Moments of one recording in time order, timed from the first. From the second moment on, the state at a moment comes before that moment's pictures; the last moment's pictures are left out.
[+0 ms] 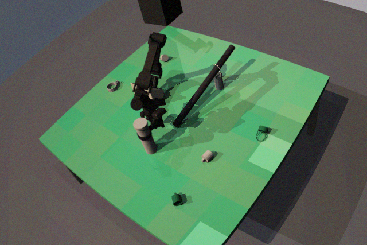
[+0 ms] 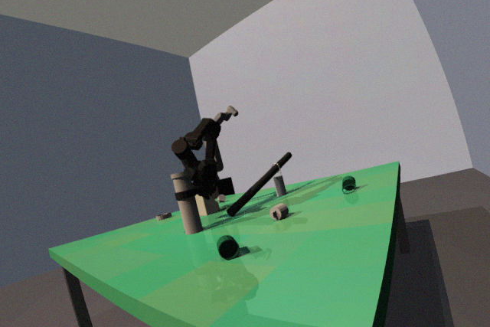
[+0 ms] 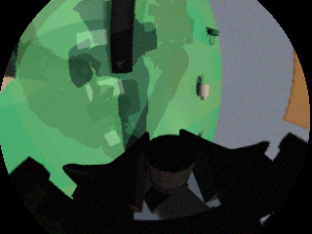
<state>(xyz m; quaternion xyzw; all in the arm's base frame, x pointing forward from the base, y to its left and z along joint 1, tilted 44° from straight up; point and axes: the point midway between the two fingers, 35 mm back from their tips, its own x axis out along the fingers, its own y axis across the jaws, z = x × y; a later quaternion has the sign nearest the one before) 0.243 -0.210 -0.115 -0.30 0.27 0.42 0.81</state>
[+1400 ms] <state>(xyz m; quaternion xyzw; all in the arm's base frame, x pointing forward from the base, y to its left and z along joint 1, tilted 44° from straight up) 0.247 -0.212 -0.073 -0.31 0.27 0.42 0.81</state>
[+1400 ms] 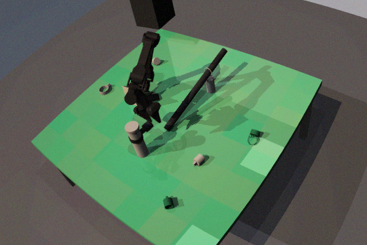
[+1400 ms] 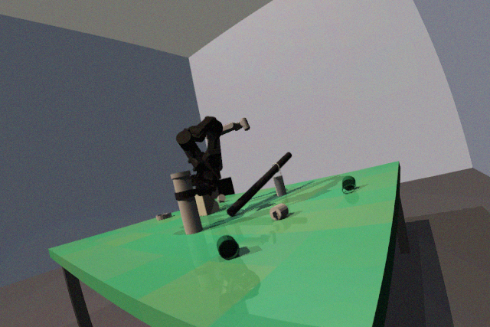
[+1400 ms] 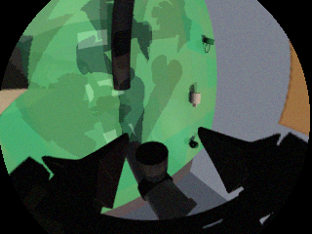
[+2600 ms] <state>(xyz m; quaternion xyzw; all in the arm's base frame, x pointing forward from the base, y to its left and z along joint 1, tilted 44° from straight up) 0.254 -0.195 0.056 0.24 0.47 0.17 0.83</state>
